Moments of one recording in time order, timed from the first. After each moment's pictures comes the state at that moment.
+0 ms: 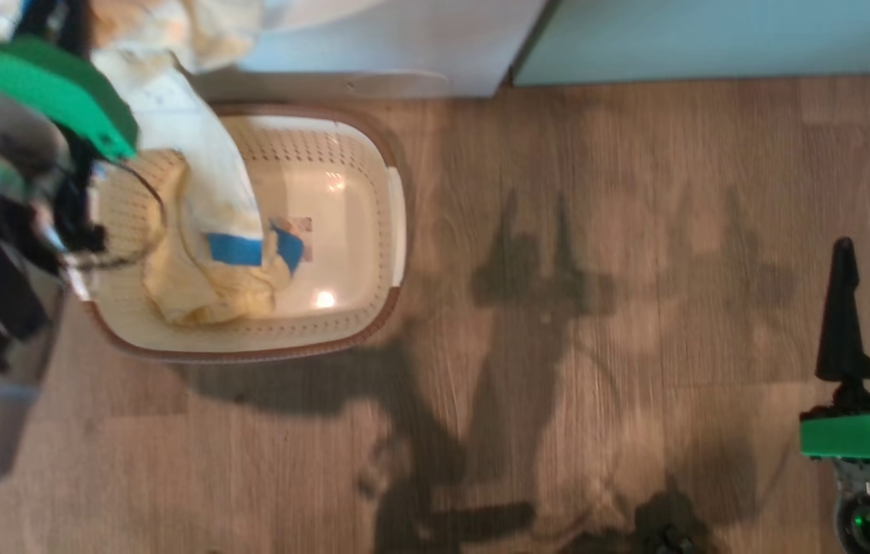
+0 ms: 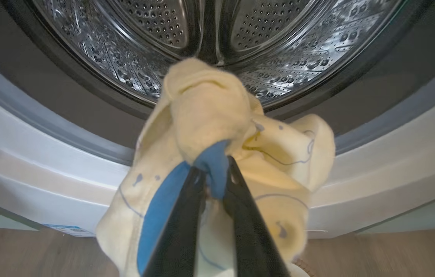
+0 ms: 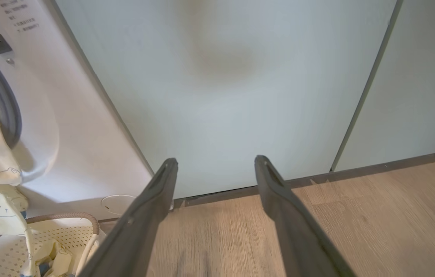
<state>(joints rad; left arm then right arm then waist) -0.75 0.43 -0.14 0.25 -0.46 0.17 0.12 -0.08 -0.04 -0.04 -0.08 0.30 0.13 -0.23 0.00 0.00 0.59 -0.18</state>
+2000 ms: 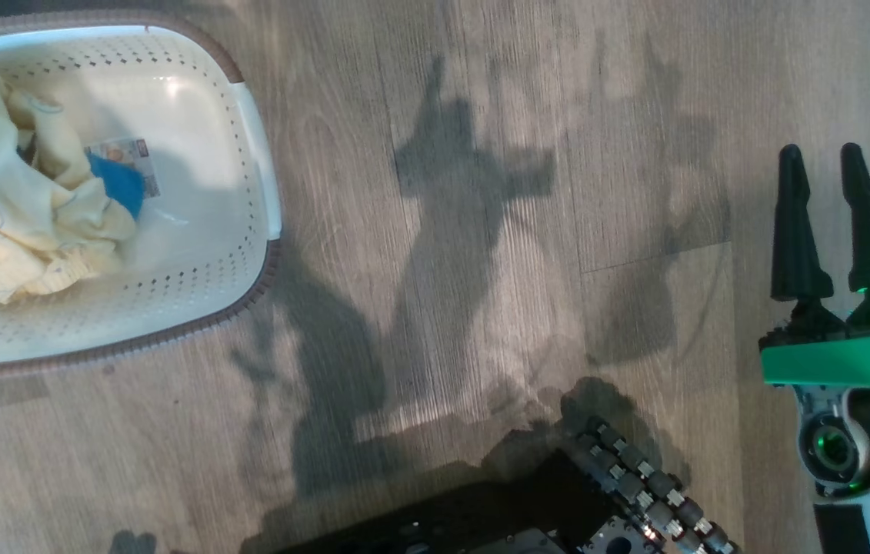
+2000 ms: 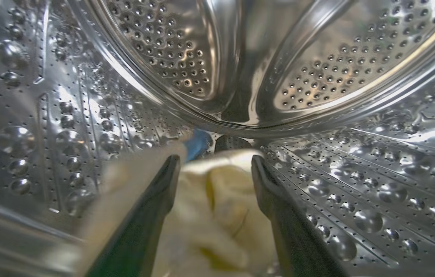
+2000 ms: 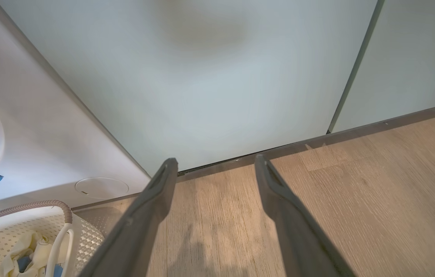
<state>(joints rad) -1.65 0.57 -0.18 0.94 -0.40 -0.01 0.00 -0.28 -0.04 0.10 -0.01 0.44 0.13 -0.26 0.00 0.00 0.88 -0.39</state>
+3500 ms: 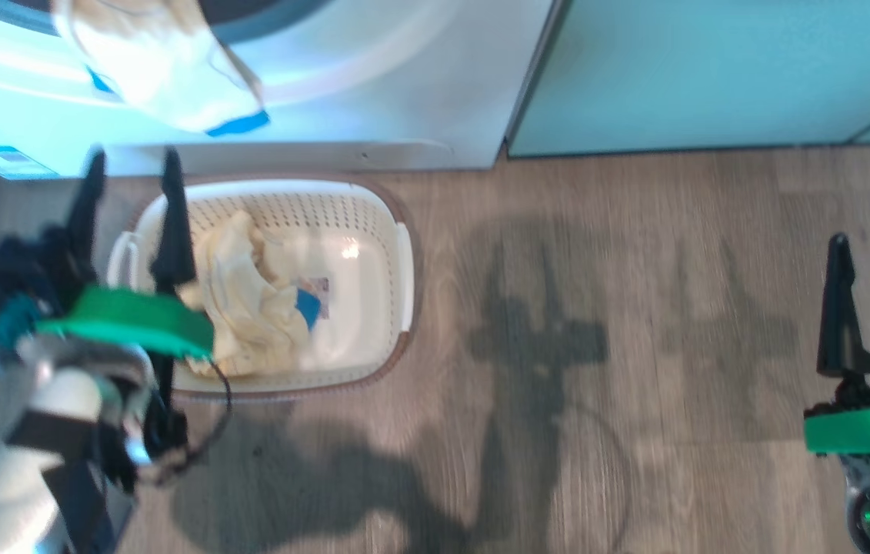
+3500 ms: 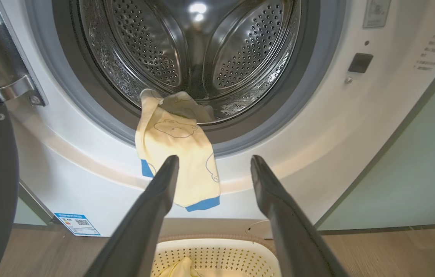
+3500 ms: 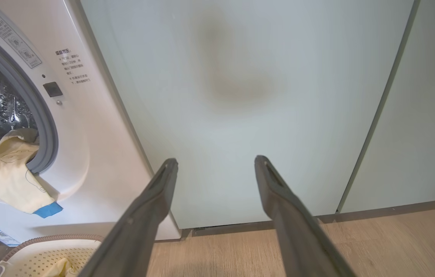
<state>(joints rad) -0.28 0.41 -0.17 -0.08 -0.46 0.31 -0.17 -0.11 -0.07 -0.03 -0.04 0.28 0.13 -0.24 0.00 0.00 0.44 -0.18</state>
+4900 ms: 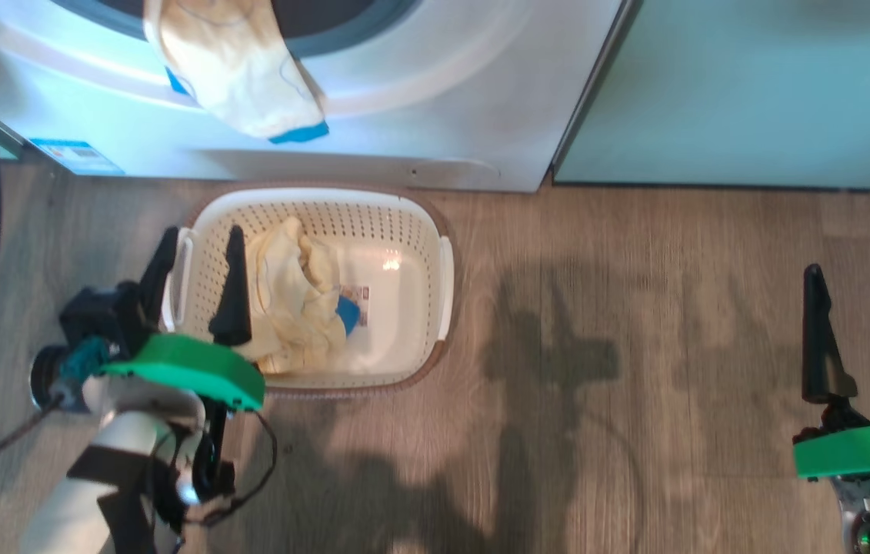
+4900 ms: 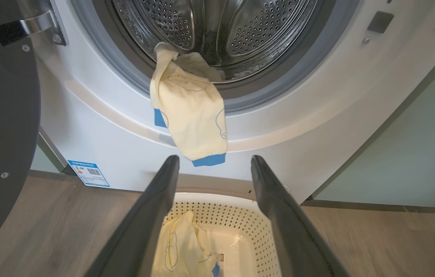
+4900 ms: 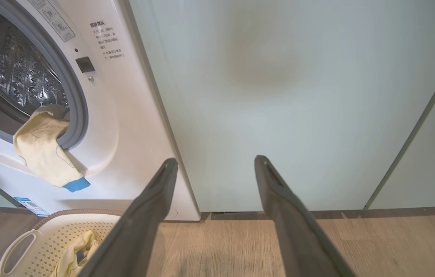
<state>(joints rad) -0.21 0.34 -0.25 -0.03 -0.50 0.32 -0.18 -0.05 -0.09 0.00 -0.08 0.26 0.13 -0.16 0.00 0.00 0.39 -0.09</state>
